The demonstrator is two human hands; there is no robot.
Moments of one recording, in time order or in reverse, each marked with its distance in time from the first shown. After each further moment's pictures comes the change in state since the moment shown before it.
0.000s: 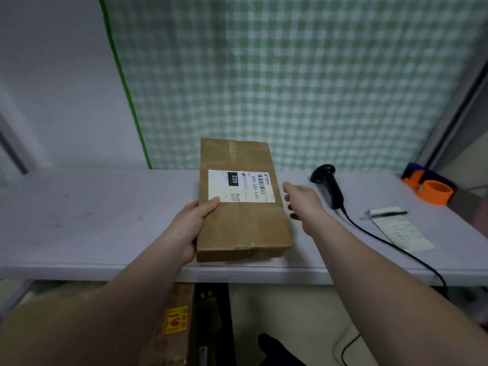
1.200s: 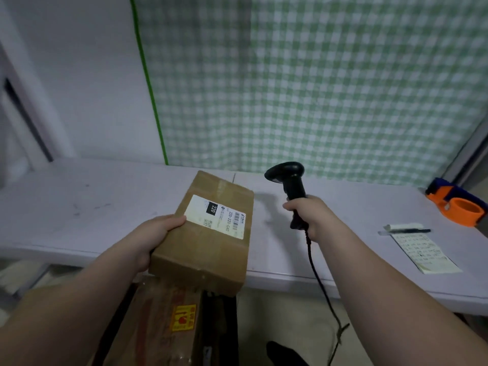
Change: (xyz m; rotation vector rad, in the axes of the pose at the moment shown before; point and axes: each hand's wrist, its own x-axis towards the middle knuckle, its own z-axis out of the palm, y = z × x) left_hand -0.005 0.006 -0.082 0.243 0.170 -0.142; right_hand 0.005 -0.005 0.011 0.130 -0.162 0.123
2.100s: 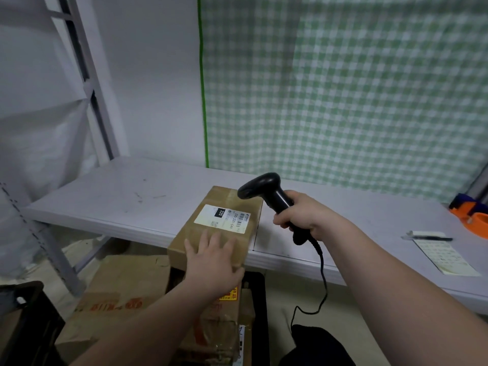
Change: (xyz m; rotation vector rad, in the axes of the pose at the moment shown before) left_hand -0.062 -0.084 0.005 1.442 0.281 0.463; right_hand -0.122 -0.031 0.069 -0.459 -0.347 -0.254
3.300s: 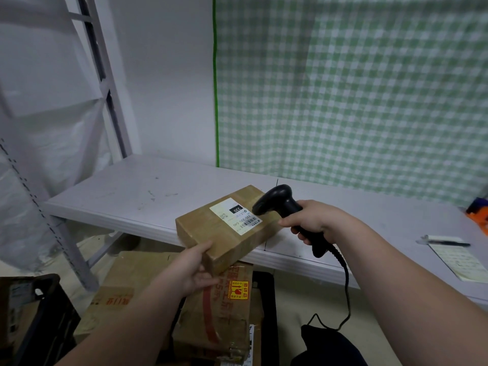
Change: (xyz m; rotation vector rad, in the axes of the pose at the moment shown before) left_hand 0.004 -0.057 0.005 -1.830 -0.251 -0.779; right_hand 0.000 -0.003 0.009 -0.060 -0.088 0.162
